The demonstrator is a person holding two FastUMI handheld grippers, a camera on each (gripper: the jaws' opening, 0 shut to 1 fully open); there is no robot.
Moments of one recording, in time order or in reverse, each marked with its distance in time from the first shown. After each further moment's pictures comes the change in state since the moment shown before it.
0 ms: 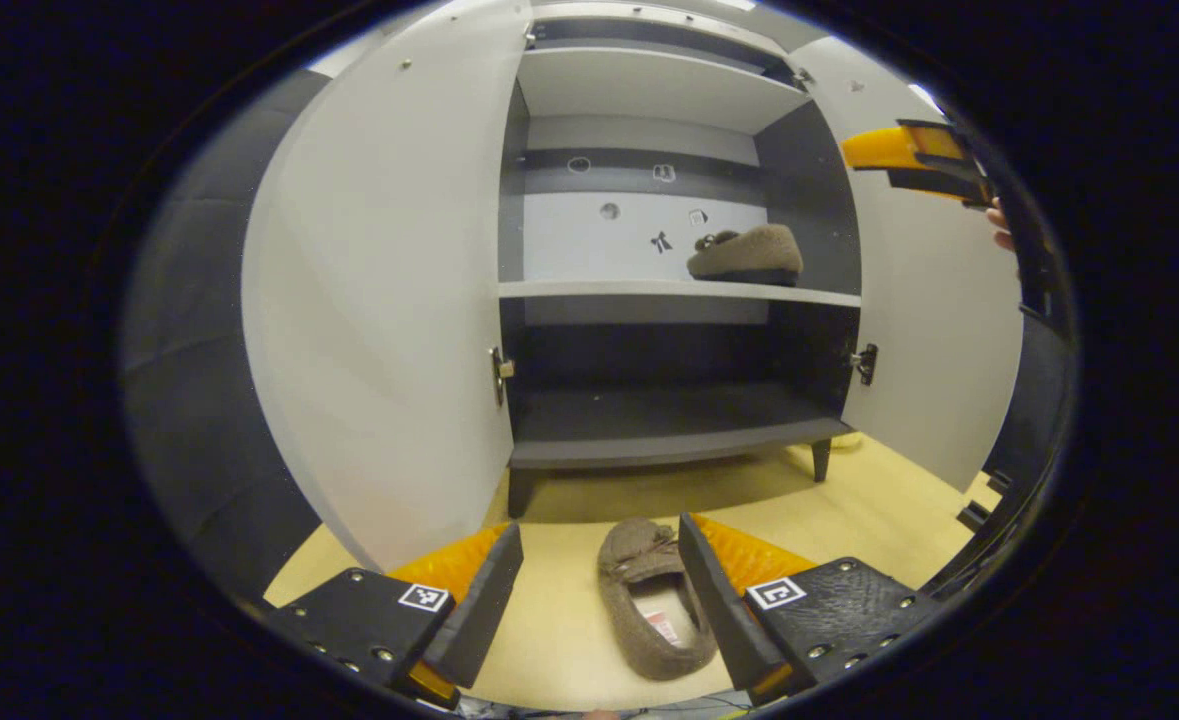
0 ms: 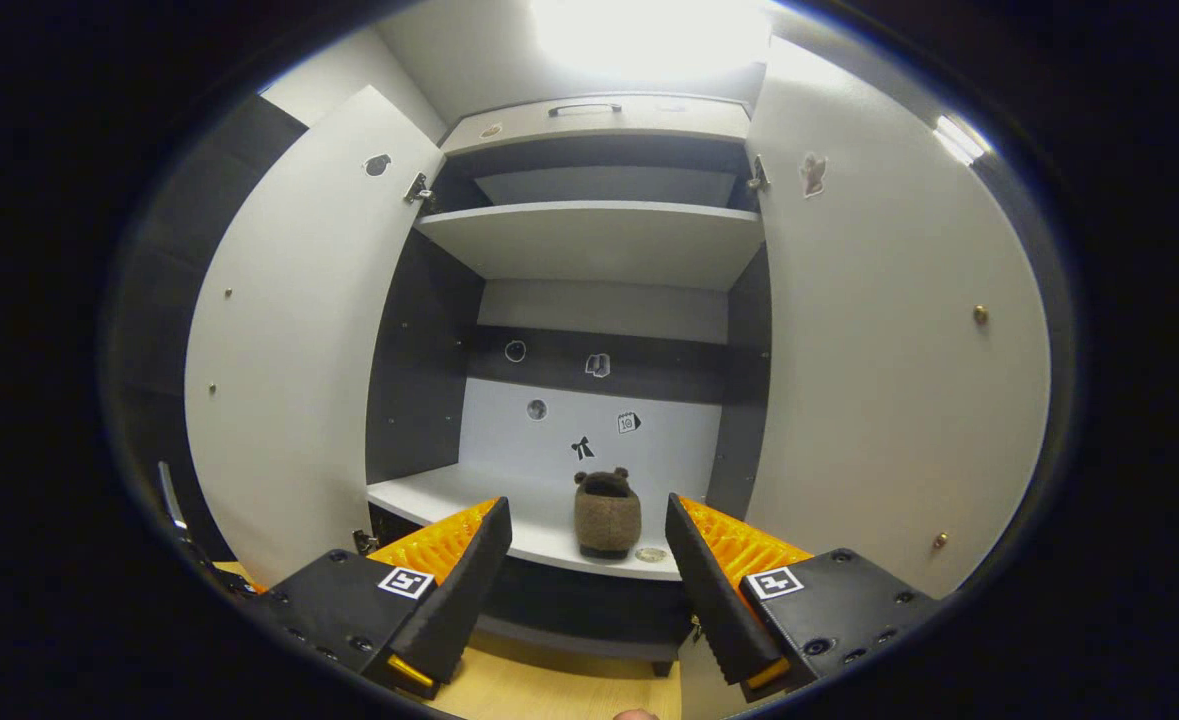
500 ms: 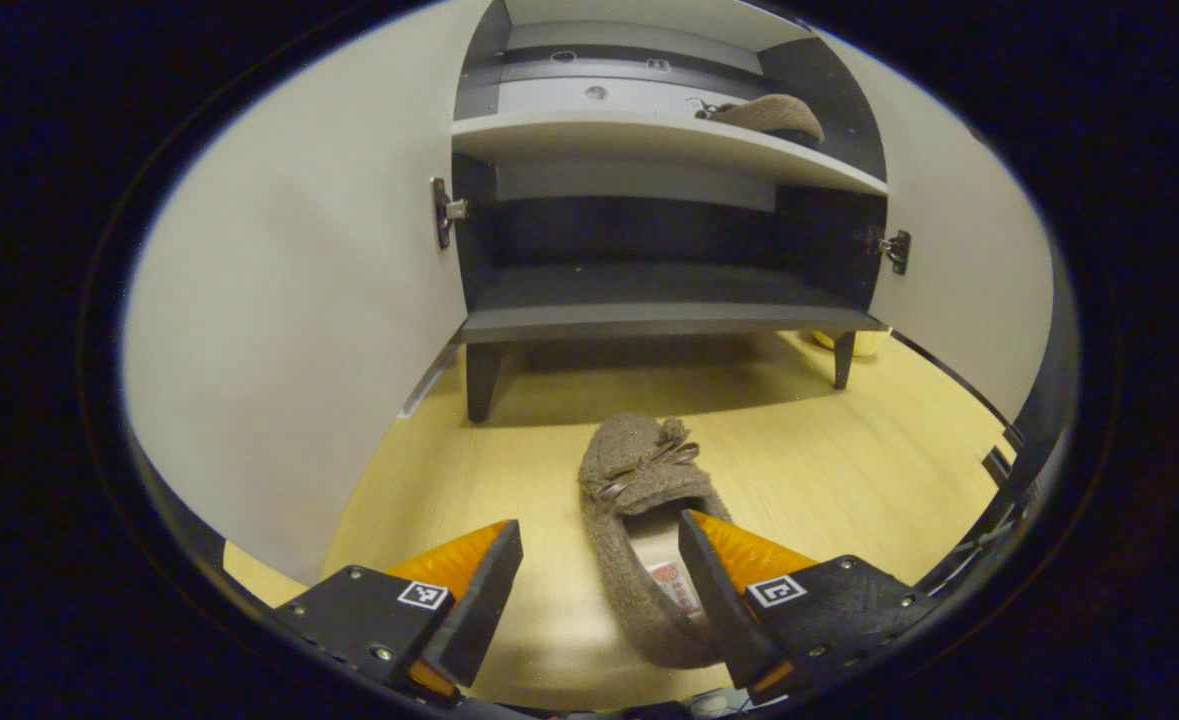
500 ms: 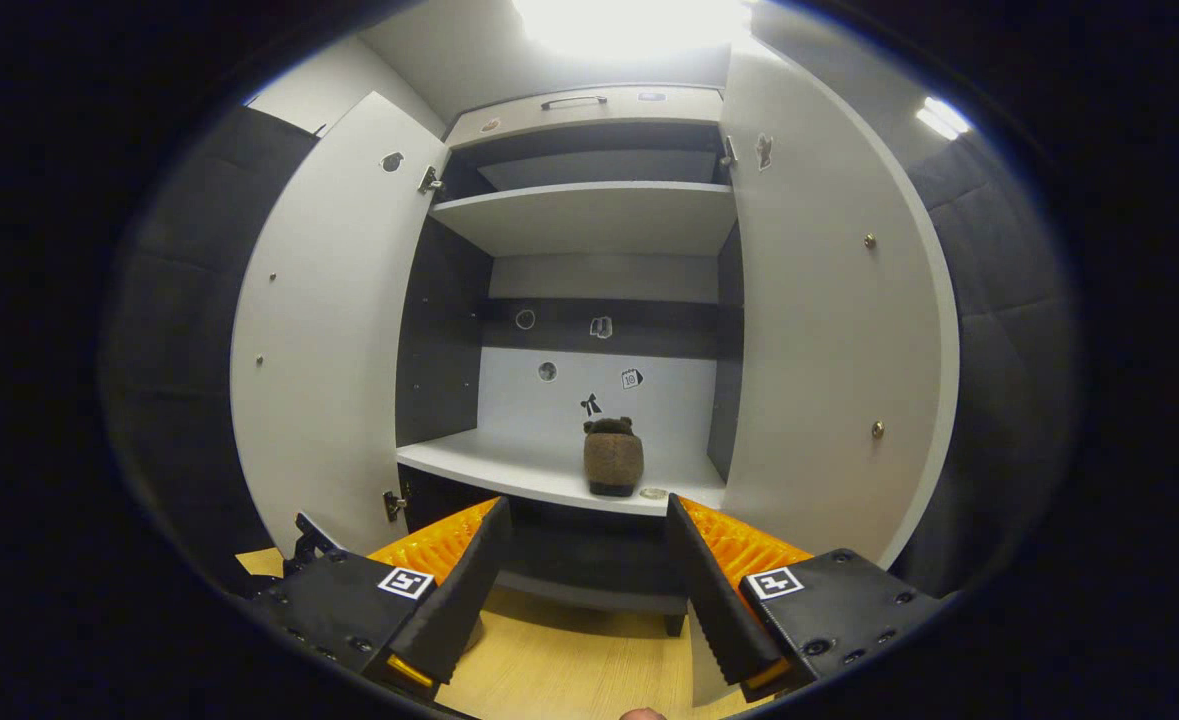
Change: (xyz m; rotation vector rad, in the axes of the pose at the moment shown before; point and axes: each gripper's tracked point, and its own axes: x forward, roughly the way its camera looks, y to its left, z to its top) left arm 0.053 -0.002 -0.104 -0.003 0.284 -0.022; right arm -0.051 -0.003 -0.043 0.050 0.094 0.013
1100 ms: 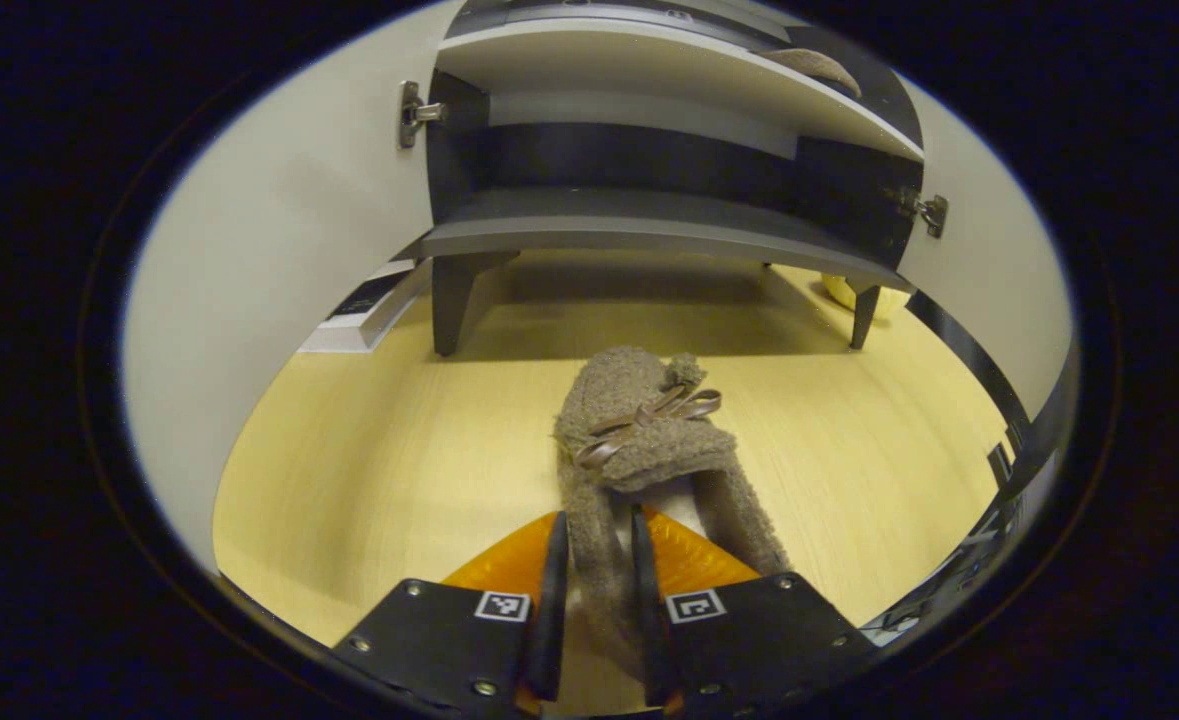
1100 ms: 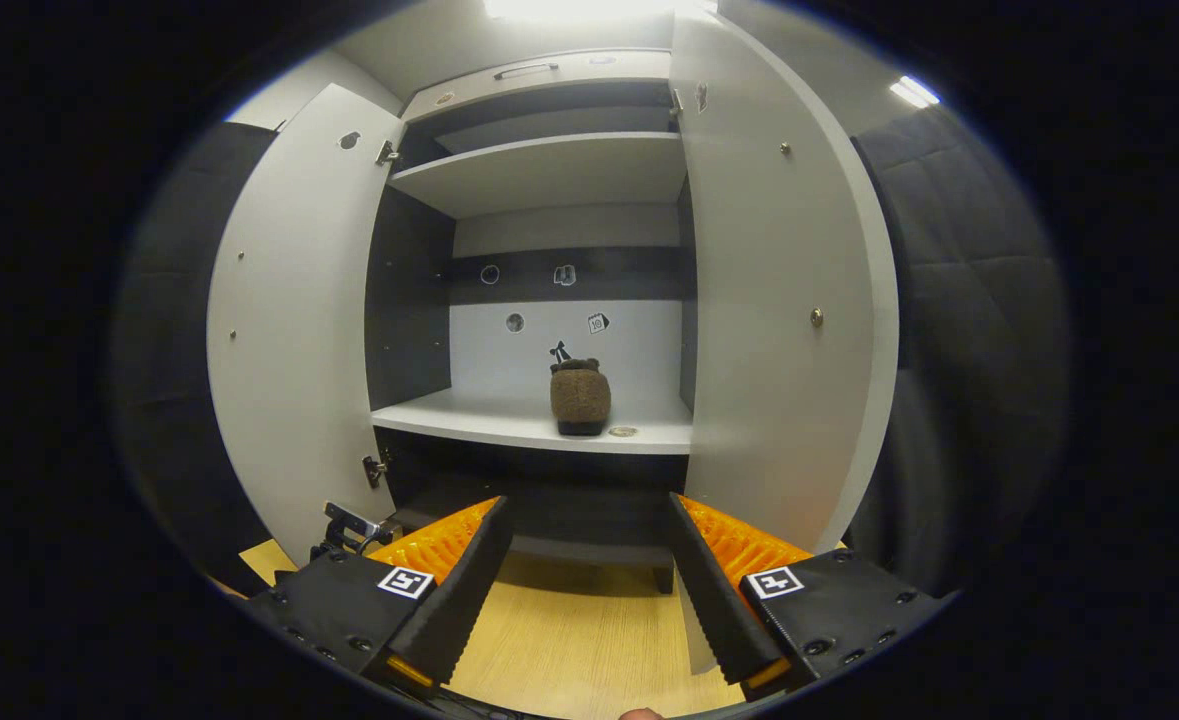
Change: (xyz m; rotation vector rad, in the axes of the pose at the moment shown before) left arm 0.029 -0.015 -0.028 -0.016 0.151 -0.014; right arm -0.009 -0.021 -0.036 0.065 0.135 -0.047
